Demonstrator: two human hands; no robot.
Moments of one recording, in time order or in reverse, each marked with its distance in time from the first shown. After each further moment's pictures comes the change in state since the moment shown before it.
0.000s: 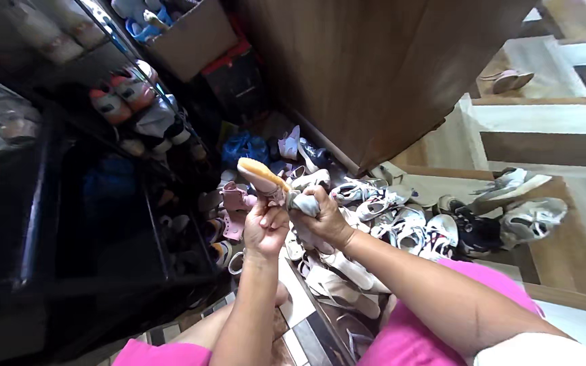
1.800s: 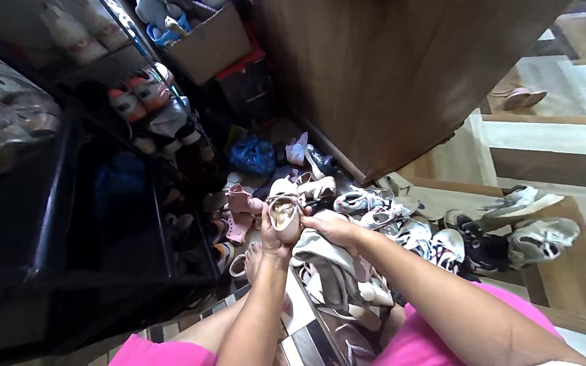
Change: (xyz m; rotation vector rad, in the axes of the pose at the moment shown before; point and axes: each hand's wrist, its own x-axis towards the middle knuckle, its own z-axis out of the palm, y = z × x) left_hand 0.018 -0.019 -0.044 0.287 0.123 0.067; right_hand 0.023 -0.035 -0.029 0.388 -0.657 1.050
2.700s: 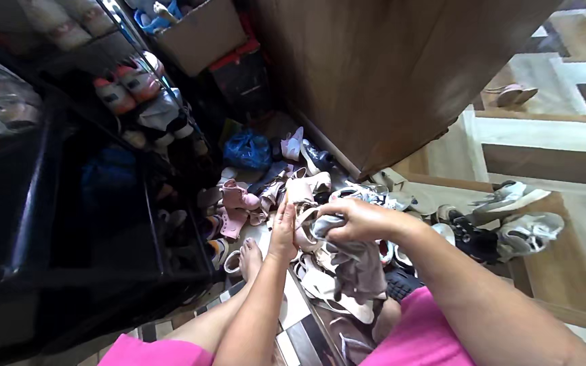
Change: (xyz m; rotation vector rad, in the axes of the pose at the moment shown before) left_hand -0.004 -0.025 -0.001 0.516 0.002 0.038; right_hand -0.037 -0.018 -0.043 -0.831 0.039 -0.358
